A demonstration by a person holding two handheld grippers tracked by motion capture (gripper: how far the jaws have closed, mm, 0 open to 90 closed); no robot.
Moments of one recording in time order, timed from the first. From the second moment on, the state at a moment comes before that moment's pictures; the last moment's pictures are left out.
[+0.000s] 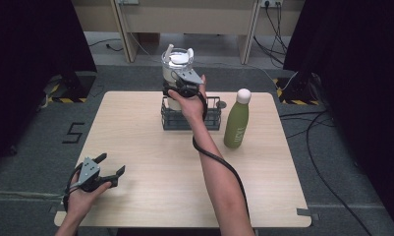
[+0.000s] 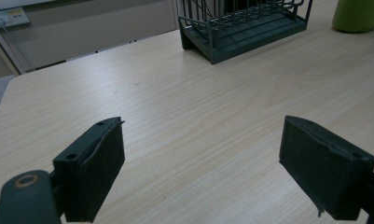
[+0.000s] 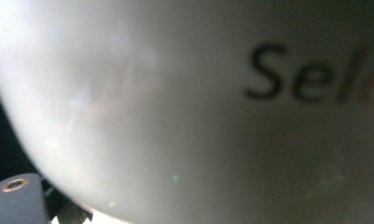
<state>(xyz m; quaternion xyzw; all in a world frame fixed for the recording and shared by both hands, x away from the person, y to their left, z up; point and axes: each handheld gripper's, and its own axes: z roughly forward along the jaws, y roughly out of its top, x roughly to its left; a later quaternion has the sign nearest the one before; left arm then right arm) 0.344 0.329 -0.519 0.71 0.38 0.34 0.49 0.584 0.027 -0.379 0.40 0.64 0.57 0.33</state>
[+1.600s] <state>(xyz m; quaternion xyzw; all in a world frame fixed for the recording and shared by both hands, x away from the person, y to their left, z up) 0.344 0.328 -0.519 0.71 0.38 0.34 0.49 0.598 0.035 -0.418 0.43 0.66 0.53 0.32</state>
